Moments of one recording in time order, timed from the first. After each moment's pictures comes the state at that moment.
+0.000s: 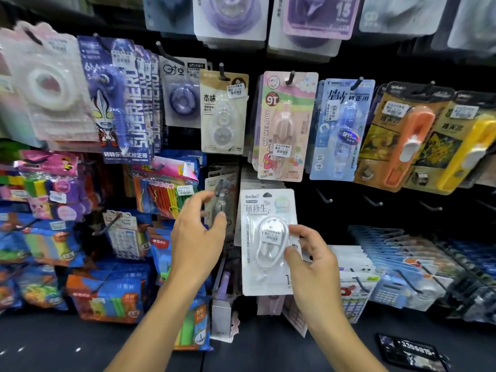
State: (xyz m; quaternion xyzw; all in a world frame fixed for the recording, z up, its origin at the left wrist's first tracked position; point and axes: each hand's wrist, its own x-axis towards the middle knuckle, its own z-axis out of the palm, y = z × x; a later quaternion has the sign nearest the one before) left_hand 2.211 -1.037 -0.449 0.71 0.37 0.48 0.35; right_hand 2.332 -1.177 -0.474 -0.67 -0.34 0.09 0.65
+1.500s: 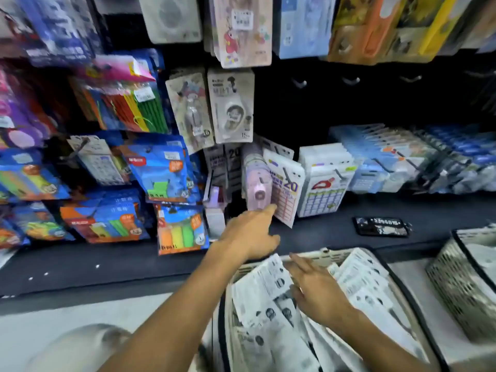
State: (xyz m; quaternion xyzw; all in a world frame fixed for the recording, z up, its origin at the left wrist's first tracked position) left_hand 2.240 -1.132 -0.556 0.94 0.25 -0.07 0.21; right_hand 2.326 -1.308 -0.669 -0.83 -0.54 0.16 0.04
